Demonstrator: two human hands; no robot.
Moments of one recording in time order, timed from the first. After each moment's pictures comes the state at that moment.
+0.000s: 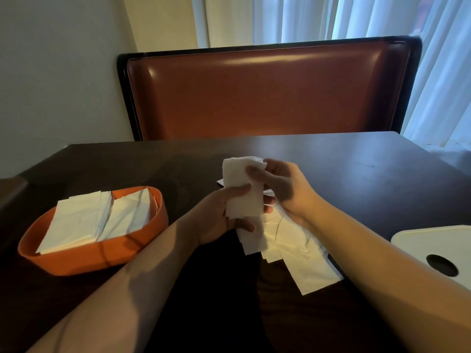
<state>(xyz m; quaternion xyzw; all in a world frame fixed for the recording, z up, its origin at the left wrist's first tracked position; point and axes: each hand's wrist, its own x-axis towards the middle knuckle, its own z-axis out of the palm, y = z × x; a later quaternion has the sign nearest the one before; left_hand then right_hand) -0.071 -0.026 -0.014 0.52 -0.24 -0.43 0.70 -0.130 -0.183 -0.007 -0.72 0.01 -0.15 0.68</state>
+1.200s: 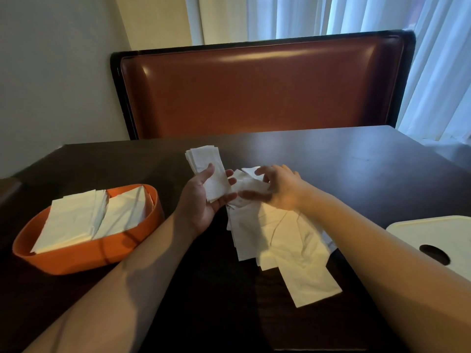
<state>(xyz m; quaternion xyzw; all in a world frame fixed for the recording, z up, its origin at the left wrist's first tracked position) -0.056 -0.028 -0.019 0.49 -0.09 -0.25 0.83 -0.116 -0.208 -0.017 -0.97 0.10 -0.06 0.22</state>
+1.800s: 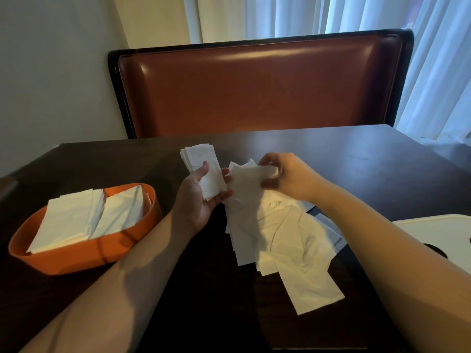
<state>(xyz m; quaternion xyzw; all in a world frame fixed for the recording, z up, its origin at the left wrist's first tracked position) -0.055 -0.029 -0.017 0.49 -0.08 -0.23 0.84 -0.131 -0.218 0.007 -0.94 0.01 -0.13 0.32</state>
